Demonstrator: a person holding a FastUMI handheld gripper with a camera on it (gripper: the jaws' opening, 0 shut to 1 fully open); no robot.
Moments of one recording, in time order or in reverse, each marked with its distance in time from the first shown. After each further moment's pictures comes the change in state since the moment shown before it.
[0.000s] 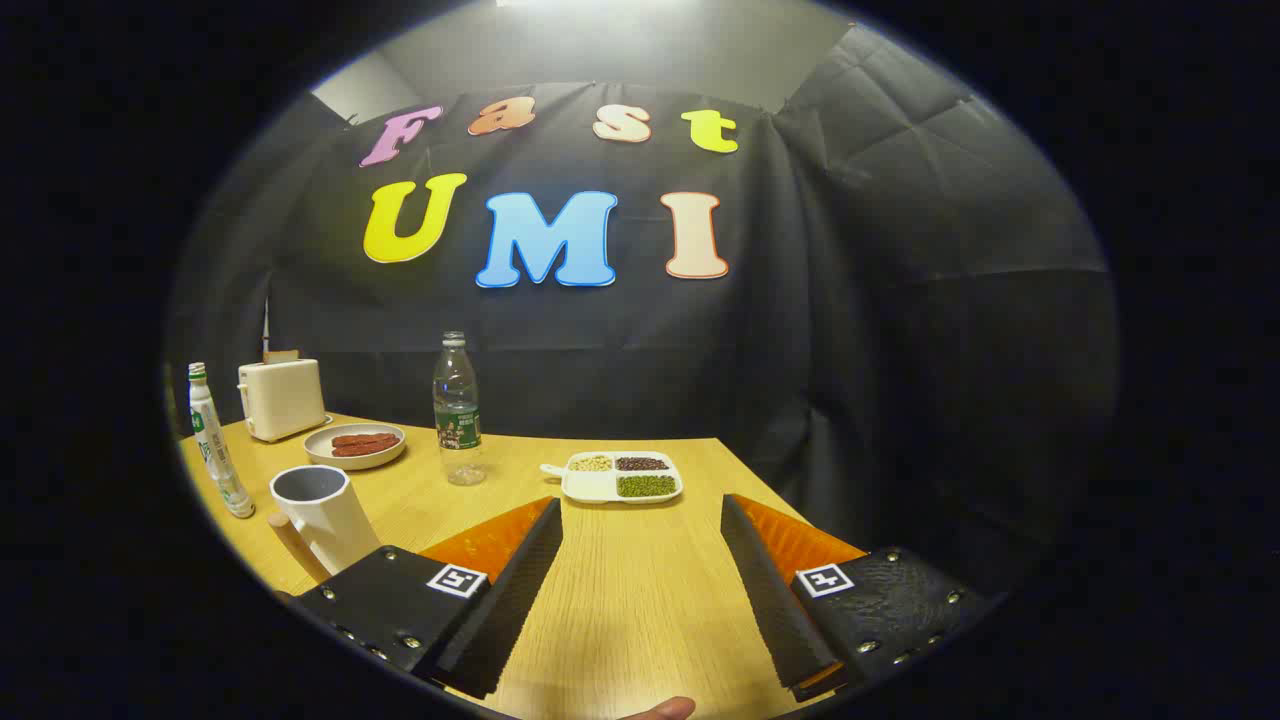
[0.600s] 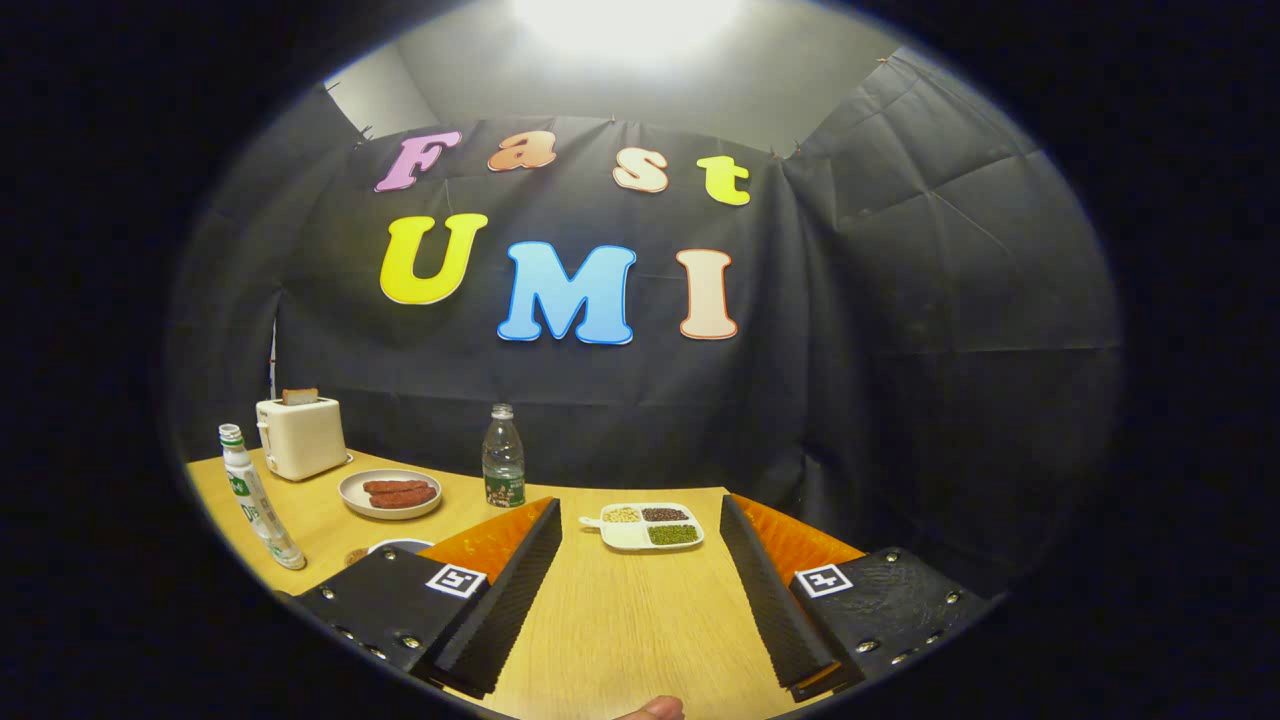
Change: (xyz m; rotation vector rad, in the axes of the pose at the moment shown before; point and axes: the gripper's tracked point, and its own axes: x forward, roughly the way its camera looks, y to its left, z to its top) arm -0.056 0.061 0.084 0.004 -0.112 0.024
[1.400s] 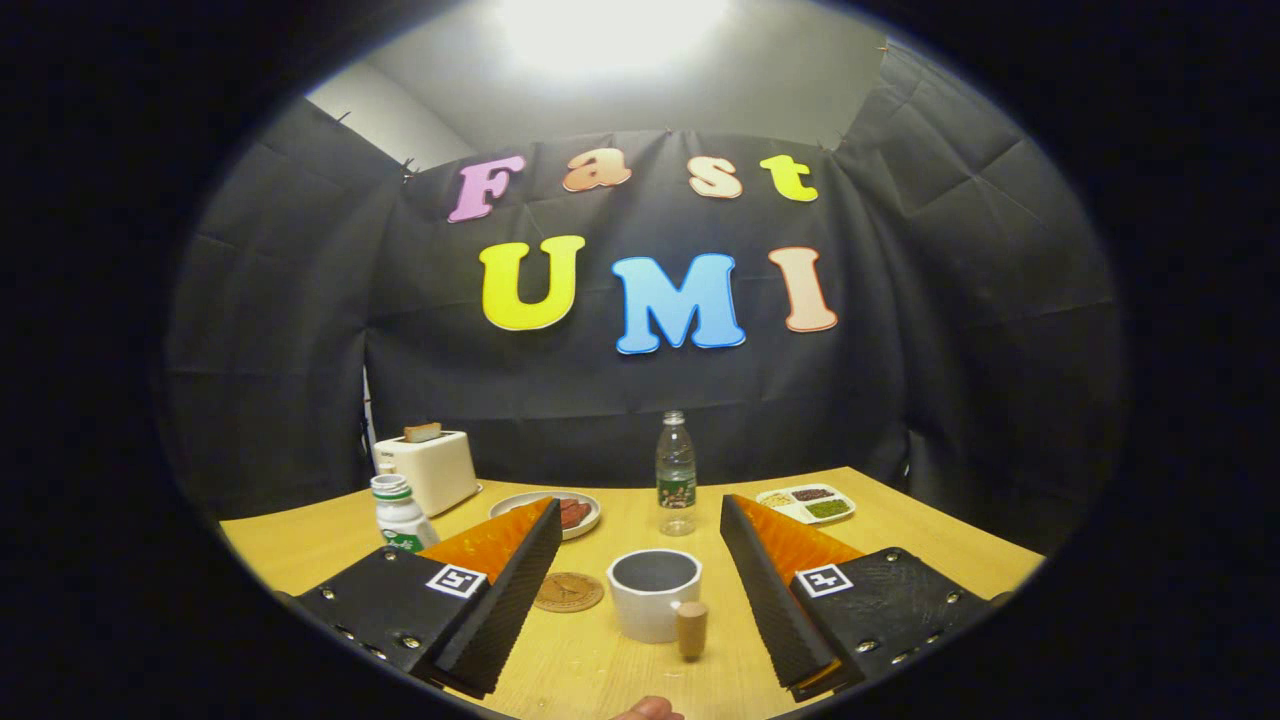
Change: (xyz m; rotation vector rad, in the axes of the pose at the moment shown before) arm -0.069 0.183 -0.005 0.080 -0.014 0.217
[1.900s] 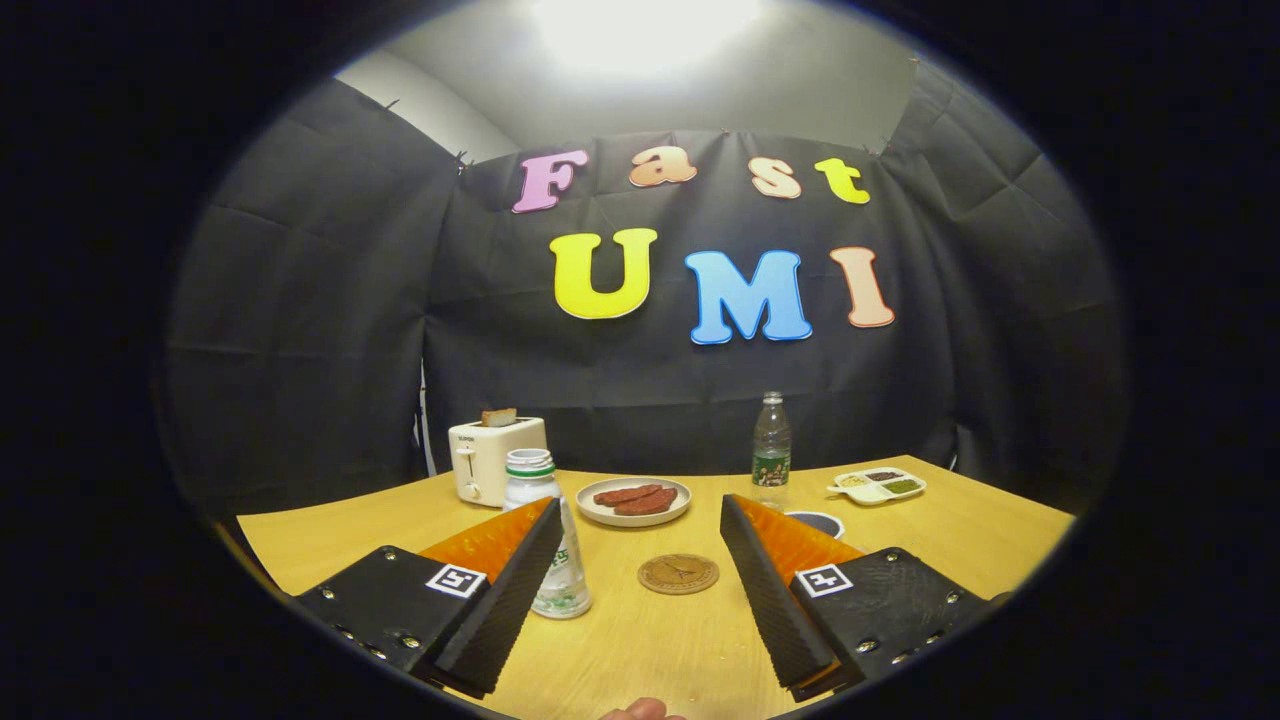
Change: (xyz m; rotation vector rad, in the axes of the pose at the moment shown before) arm -0.015 0.121 -0.033 -0.005 -0.003 0.111
